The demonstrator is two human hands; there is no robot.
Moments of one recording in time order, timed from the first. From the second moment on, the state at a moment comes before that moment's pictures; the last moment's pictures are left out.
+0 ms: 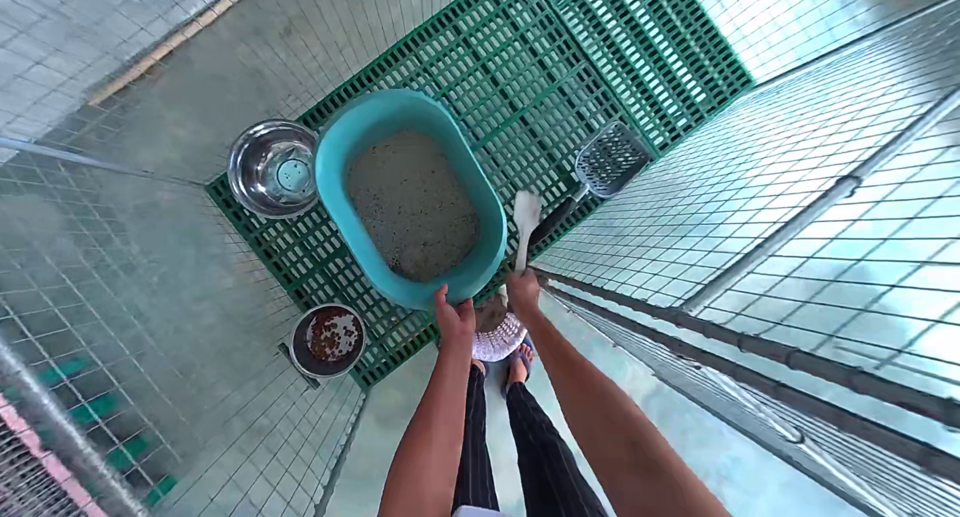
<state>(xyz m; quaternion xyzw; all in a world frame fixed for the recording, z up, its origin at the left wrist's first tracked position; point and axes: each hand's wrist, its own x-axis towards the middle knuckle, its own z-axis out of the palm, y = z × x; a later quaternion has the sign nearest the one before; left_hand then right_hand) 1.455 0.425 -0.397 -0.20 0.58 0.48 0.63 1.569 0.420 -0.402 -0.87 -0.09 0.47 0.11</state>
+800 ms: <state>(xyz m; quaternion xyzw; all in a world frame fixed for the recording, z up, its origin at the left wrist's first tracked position) 1.386 0.491 -0.388 0.05 0.76 0.33 0.56 1.535 0.377 -0.328 -0.70 -0.07 0.62 0.35</state>
